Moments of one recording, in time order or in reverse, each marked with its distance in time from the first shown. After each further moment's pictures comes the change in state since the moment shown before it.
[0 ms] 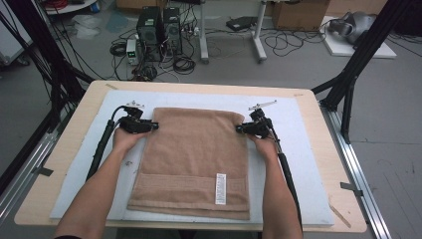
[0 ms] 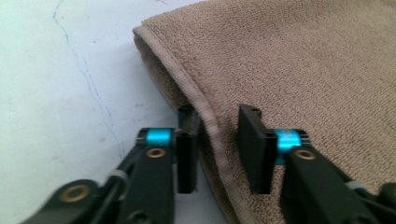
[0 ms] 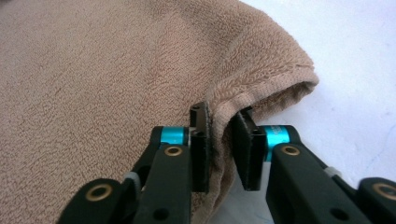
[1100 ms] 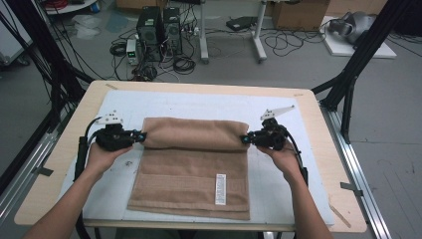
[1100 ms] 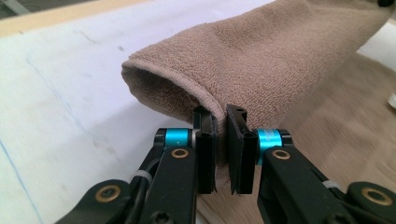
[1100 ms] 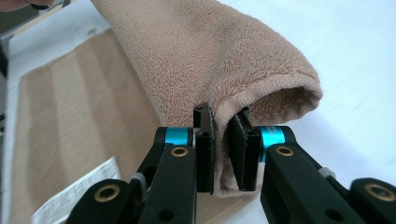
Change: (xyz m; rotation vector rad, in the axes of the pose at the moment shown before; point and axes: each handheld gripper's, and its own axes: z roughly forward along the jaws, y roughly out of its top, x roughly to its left) left arm -0.047 -0.041 -0.102 -0.120 -0.143 0.202; right arm 0.061 -0.019 -0.088 -0.041 0.201 -0.134
